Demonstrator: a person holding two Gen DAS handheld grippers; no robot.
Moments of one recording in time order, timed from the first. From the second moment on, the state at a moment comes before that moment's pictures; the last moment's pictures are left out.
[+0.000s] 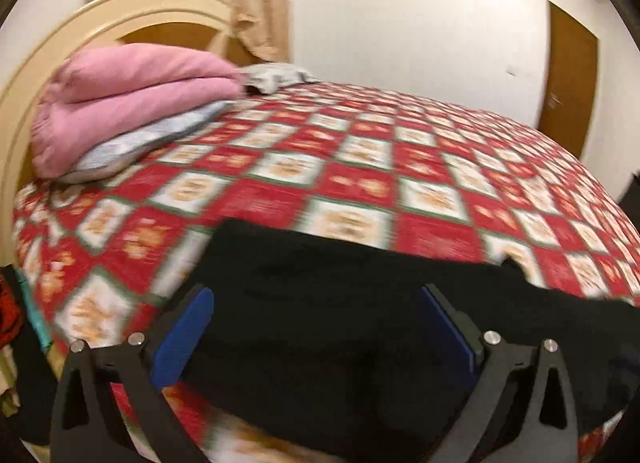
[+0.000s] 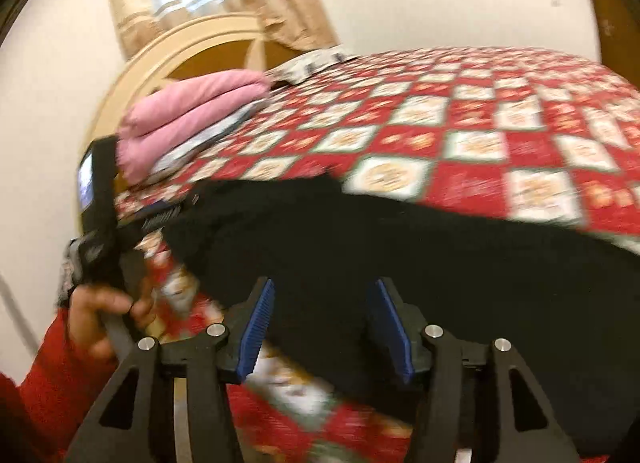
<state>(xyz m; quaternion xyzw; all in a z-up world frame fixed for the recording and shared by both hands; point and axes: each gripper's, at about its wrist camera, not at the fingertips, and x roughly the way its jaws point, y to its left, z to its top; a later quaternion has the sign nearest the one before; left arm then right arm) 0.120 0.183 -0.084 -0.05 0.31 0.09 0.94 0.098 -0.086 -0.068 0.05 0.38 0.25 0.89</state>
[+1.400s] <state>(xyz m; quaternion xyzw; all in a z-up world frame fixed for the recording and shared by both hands) 0.081 0.009 -0.116 0.03 0.38 -0.08 0.92 -0.053 -0.492 -0.017 0.21 0.29 -0.25 0.90</state>
